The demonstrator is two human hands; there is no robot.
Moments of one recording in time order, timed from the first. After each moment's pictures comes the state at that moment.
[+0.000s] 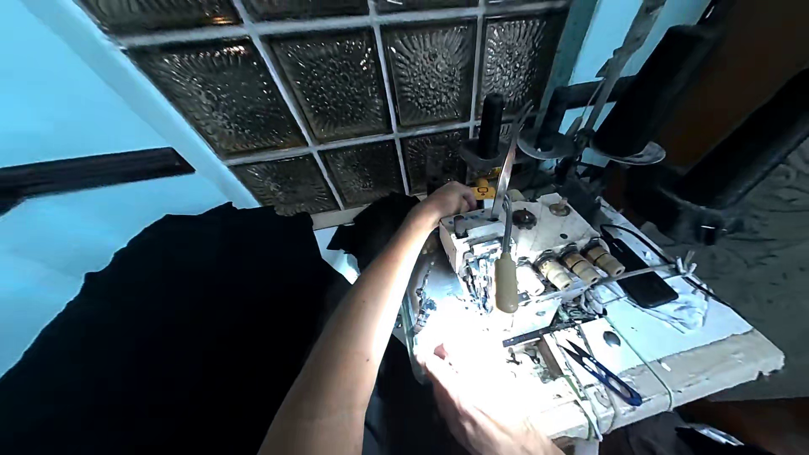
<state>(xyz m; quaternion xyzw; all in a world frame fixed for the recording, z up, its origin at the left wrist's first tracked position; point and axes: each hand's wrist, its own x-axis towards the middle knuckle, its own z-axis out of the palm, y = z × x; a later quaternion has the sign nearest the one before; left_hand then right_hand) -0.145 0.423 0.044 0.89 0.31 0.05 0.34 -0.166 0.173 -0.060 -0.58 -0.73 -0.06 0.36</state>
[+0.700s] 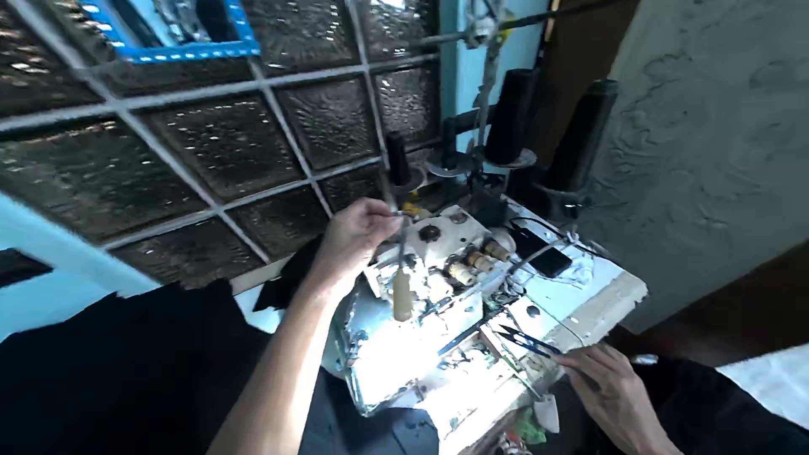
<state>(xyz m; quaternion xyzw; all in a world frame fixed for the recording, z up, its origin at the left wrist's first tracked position) -0.183 0.349 0.059 0.79 0.23 0.35 0.45 -0.022 0.012 -0.110 -0.77 -0.50 -0.14 0.37</state>
